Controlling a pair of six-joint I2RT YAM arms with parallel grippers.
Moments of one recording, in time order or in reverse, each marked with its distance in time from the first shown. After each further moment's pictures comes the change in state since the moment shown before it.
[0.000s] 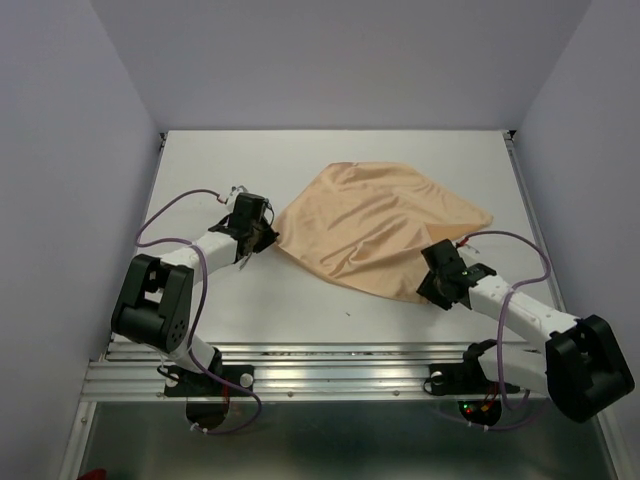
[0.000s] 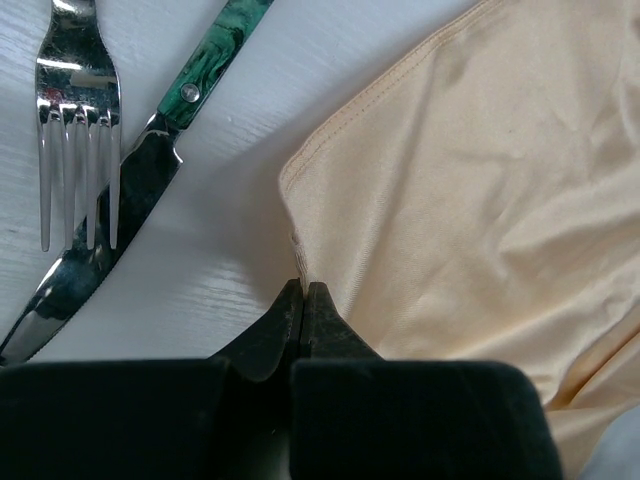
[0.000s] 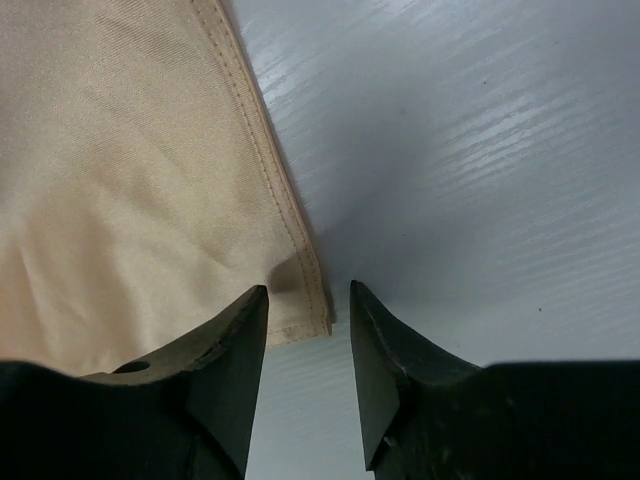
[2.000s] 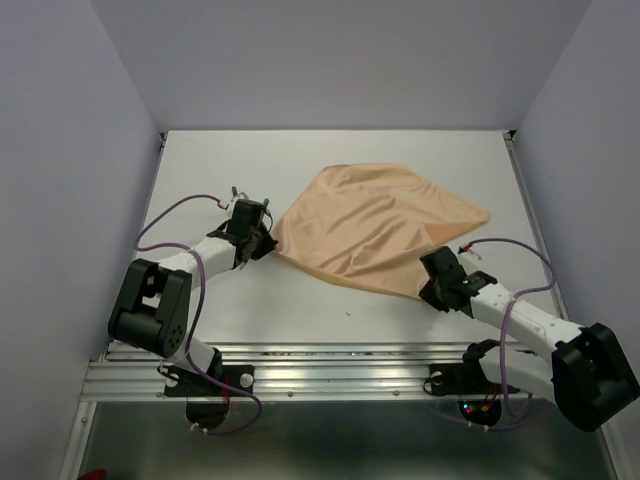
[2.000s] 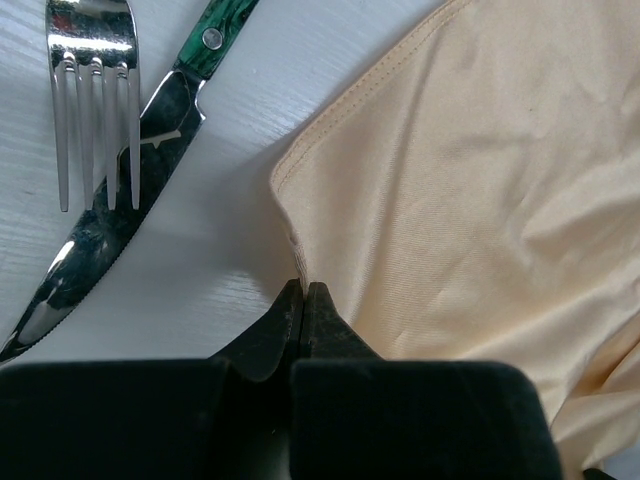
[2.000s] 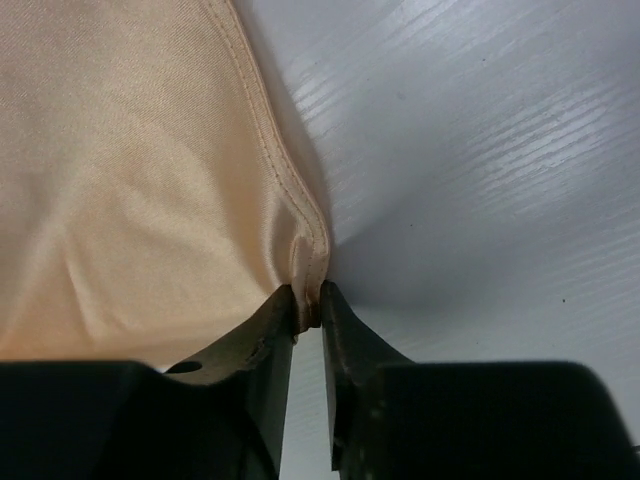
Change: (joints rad) left arm -0.001 -0.031 -0.052 -0.010 0.023 0.032; right arm 0.061 -0.015 -0.027 0.024 0.057 0.098
